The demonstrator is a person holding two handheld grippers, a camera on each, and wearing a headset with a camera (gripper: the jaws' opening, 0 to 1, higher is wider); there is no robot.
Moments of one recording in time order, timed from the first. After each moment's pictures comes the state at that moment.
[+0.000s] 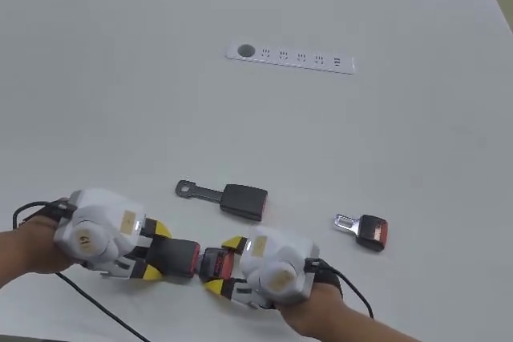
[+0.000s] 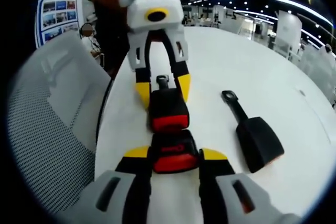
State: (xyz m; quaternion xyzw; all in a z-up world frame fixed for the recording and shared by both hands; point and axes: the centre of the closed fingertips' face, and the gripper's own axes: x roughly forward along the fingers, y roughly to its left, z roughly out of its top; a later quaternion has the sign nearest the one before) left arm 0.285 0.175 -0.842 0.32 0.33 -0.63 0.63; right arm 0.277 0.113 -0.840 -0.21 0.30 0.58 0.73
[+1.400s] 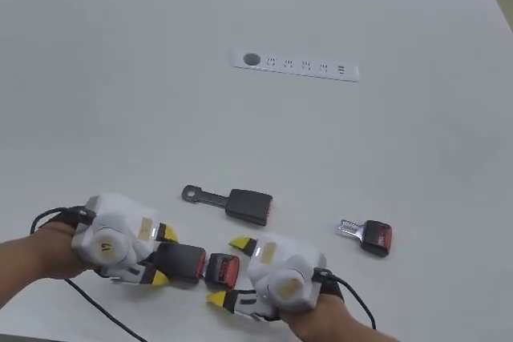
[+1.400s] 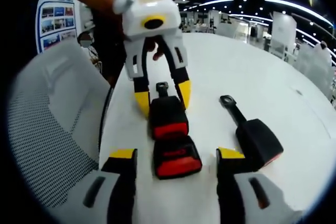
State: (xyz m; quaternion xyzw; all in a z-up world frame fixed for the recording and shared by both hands) left arm 0.286 0.174 -0.840 0.37 0.34 -0.60 0.63; right arm 0.277 0.120 -0.828 -0.17 0.27 0.57 0.76
